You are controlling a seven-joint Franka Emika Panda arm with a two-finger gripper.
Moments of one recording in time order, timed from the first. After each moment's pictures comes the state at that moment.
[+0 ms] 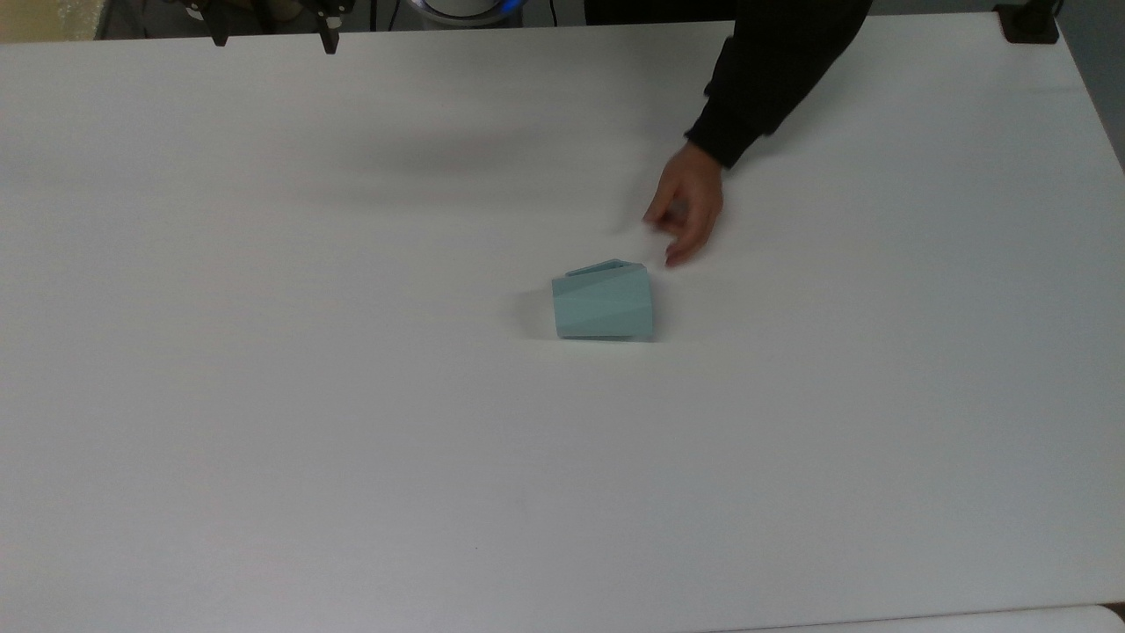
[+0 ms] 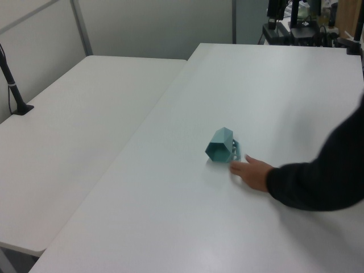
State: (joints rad) arm 0.06 -0.04 -0.09 -1.64 0.00 1.69 -0.06
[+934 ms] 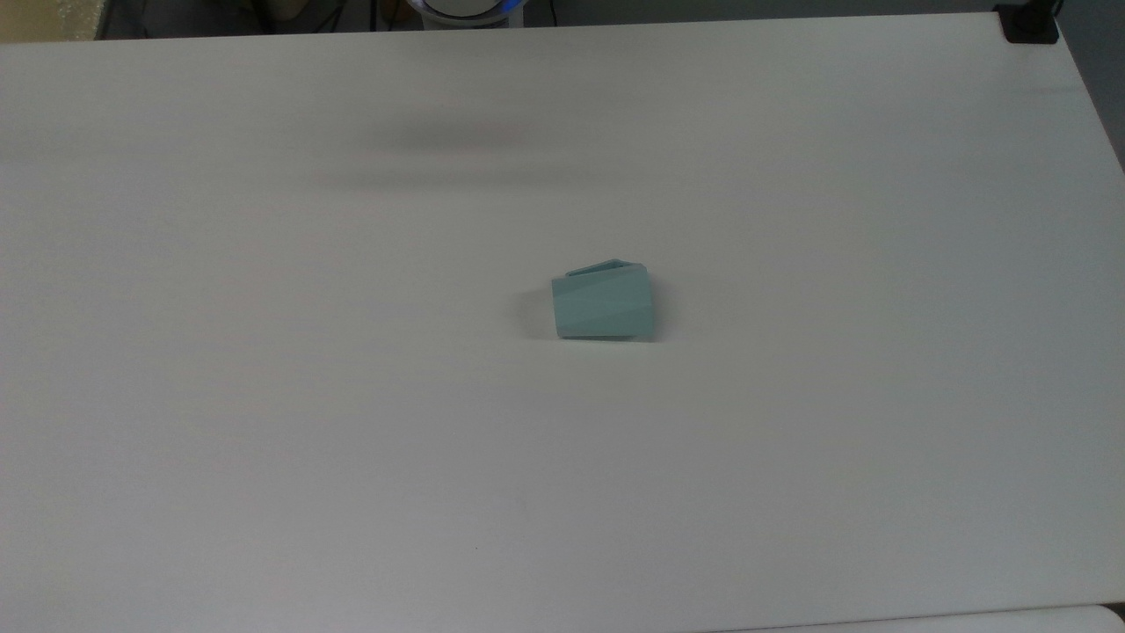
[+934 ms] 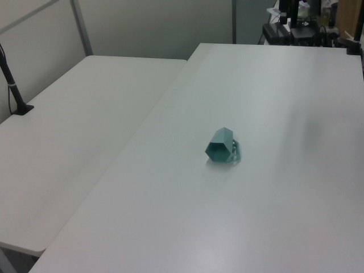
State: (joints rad) arm 0.07 -0.04 -0.13 -1.58 0.10 1.53 -0.18
